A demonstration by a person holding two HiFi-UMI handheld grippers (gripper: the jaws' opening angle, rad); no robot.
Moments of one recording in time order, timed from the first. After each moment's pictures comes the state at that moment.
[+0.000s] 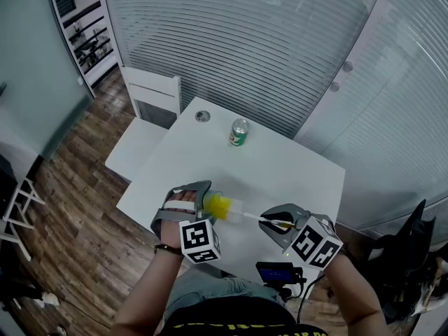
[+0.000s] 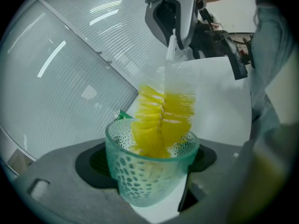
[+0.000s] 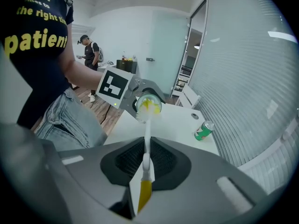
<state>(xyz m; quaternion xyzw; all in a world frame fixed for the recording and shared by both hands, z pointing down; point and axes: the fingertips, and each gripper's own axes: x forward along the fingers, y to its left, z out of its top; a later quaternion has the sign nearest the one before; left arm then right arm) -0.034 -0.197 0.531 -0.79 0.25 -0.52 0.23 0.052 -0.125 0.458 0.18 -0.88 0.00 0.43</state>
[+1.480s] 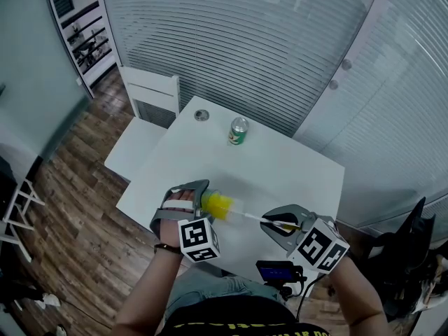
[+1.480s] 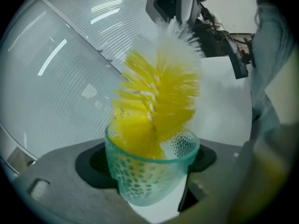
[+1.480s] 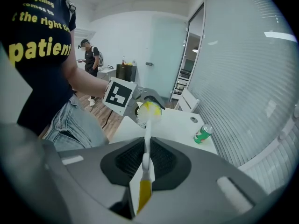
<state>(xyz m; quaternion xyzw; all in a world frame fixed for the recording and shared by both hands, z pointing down) -0.037 -0.200 0.534 -0.78 0.25 -0.52 0.22 0.051 -0.118 0.440 0.19 -0.89 0.00 0.41</state>
